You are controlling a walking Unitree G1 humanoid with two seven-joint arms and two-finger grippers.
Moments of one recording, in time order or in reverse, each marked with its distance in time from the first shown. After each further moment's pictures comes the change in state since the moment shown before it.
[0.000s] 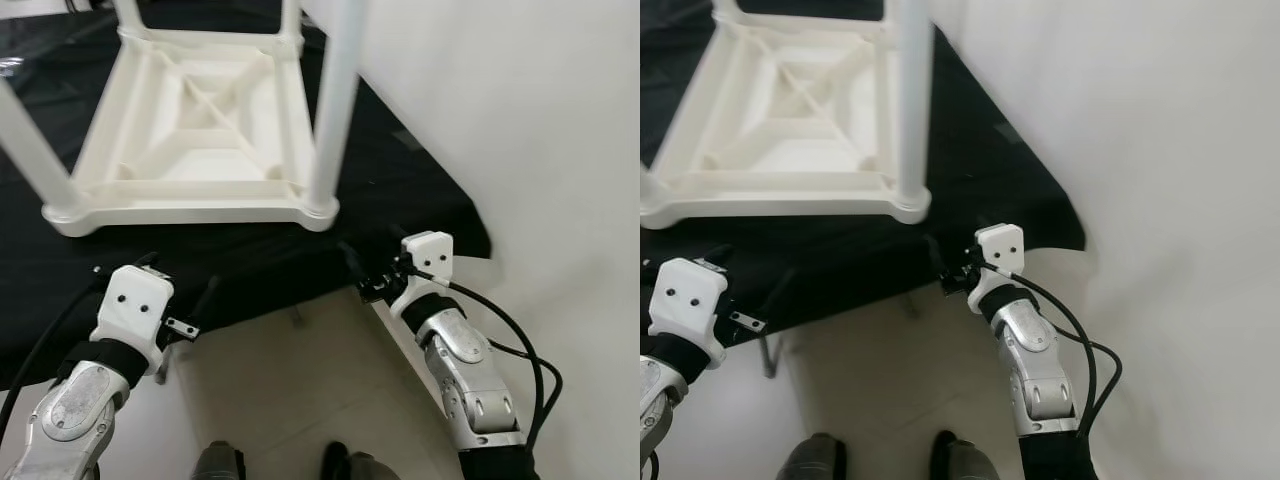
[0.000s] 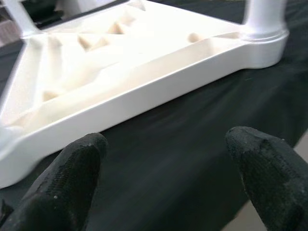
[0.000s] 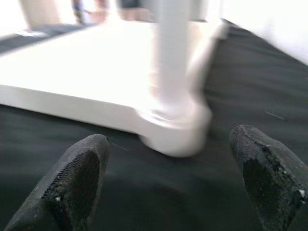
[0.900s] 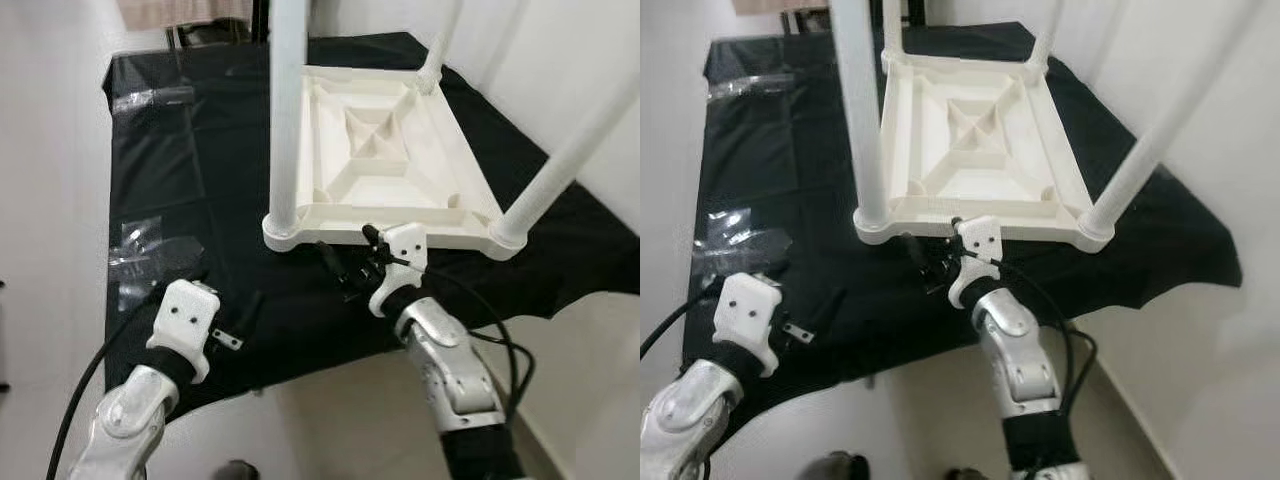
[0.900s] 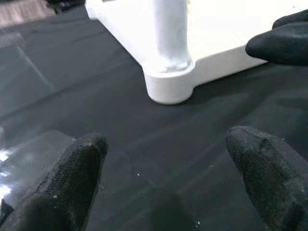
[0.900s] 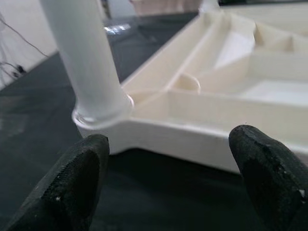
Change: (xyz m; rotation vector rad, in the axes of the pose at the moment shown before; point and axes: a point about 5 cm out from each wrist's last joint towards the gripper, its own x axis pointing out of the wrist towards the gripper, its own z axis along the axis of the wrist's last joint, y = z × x) left arm 0.023 -0.047 -0.026 -0.143 0.004 -0.090; right arm 0.022 0.000 -0.010 0.074 0.091 -0.031
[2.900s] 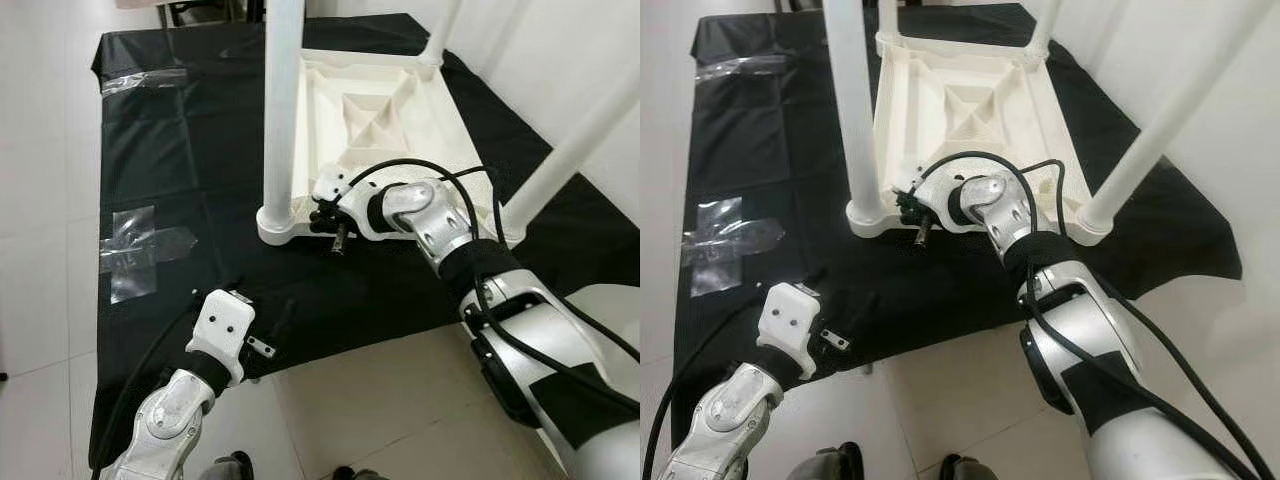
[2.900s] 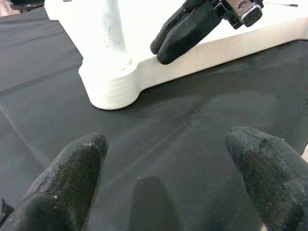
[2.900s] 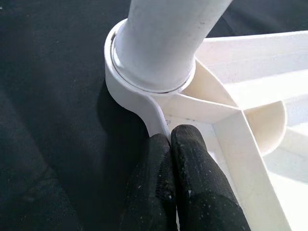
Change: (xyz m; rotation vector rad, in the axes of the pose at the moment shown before) left arm 0.006 -0.023 -0.004 0.006 -0.052 -0.088; right arm 0.086 -0.005 0.065 -0.749 0.444 0.631
